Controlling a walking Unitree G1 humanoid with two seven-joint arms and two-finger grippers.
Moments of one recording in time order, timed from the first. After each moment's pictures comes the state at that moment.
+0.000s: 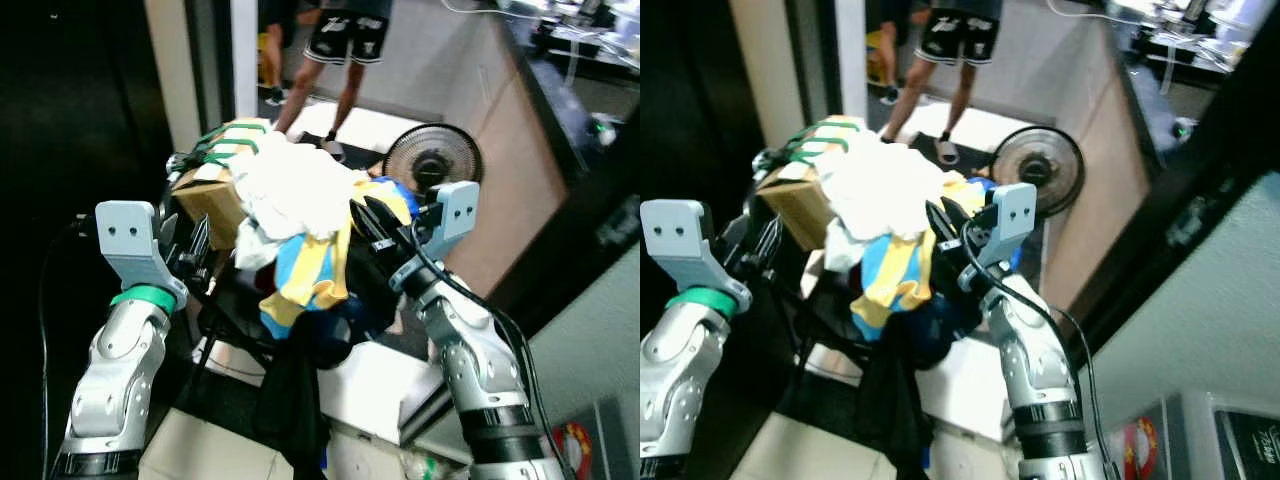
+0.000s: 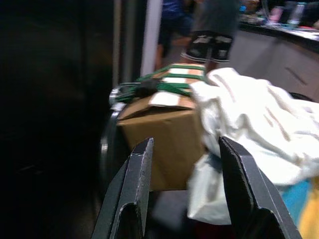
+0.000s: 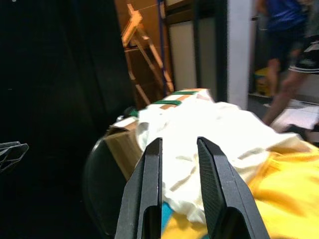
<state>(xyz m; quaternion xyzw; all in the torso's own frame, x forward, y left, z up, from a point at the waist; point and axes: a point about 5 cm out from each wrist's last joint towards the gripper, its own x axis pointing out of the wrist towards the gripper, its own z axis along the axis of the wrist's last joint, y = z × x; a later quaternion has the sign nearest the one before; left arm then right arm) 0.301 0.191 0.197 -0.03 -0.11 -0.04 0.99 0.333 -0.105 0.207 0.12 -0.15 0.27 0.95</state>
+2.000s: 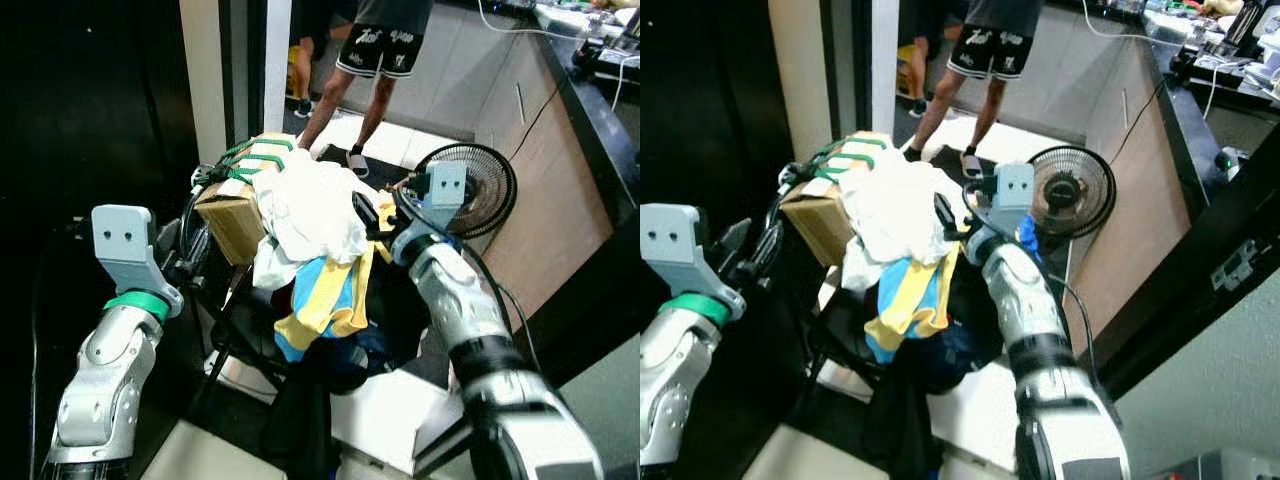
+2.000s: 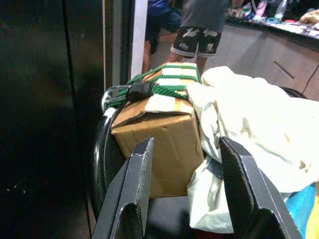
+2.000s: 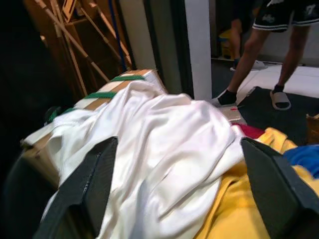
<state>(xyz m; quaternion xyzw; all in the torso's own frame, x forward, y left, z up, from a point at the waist) 0.293 0.189 0.195 -0.03 -0.09 -0.09 0.99 0.399 -0.123 0.207 0.13 -0.06 0.16 0.98</state>
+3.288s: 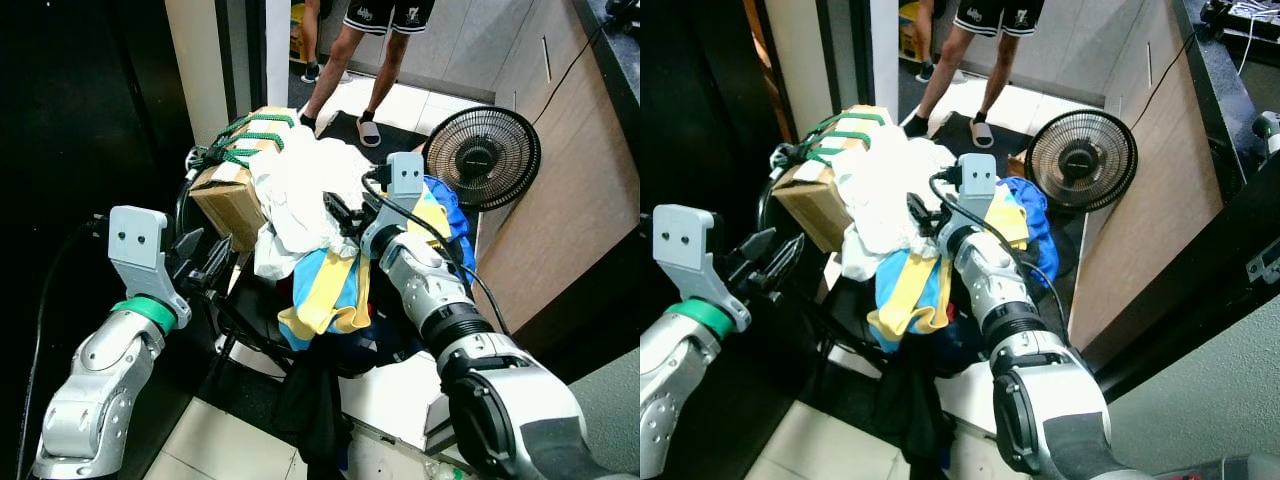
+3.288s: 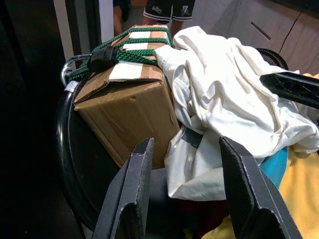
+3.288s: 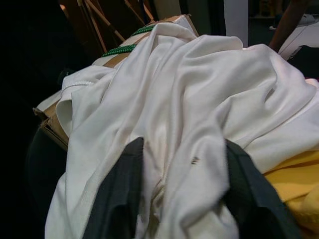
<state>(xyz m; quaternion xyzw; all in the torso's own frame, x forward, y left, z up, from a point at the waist) 0.281 0.180 0.201 -0.02 -0.07 -0.16 0.98 0.404 -0.081 0.199 0.13 -0.02 0.23 0.96</state>
